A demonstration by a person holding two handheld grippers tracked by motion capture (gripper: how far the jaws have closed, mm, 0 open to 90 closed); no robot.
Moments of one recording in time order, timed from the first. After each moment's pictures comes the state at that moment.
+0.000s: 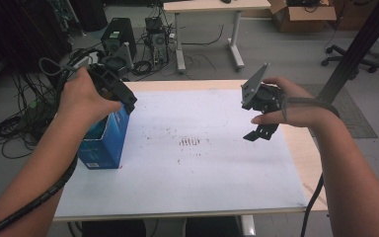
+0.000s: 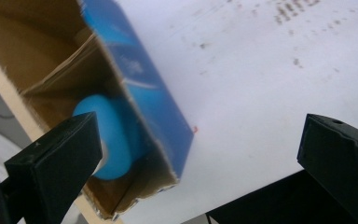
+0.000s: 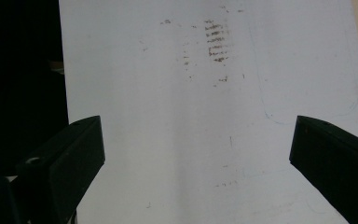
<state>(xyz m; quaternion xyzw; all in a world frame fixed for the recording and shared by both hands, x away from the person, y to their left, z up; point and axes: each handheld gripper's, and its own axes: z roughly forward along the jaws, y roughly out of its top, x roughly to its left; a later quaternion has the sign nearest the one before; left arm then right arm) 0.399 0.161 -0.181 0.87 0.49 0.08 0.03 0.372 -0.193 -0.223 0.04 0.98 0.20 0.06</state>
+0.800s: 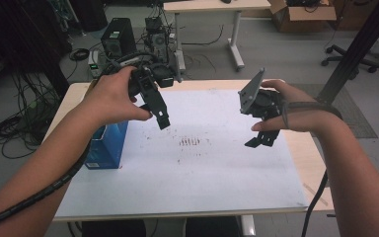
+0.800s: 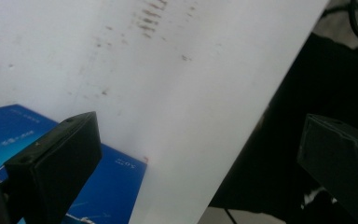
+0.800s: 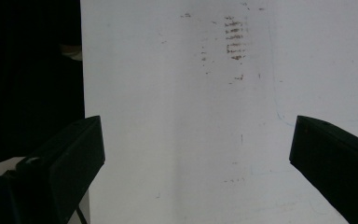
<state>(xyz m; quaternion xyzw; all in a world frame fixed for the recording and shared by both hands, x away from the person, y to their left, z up) 0.374 0.083 -0.179 0.97 0.22 -0.01 0.05 0.354 -0.182 -0.218 0.00 0.98 0.17 0.05</state>
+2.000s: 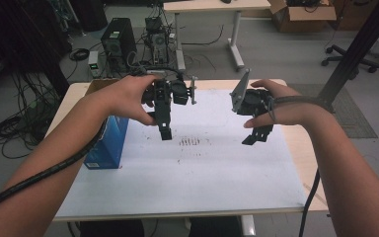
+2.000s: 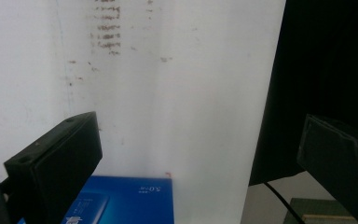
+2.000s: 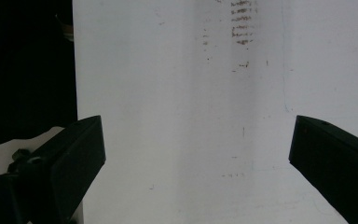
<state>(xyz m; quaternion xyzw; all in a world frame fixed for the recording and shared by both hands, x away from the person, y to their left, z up) 0.394 0.054 -0.215 1.00 0.05 -0.05 0.01 0.380 -0.173 -0.234 0.00 0.99 0.13 0.03</state>
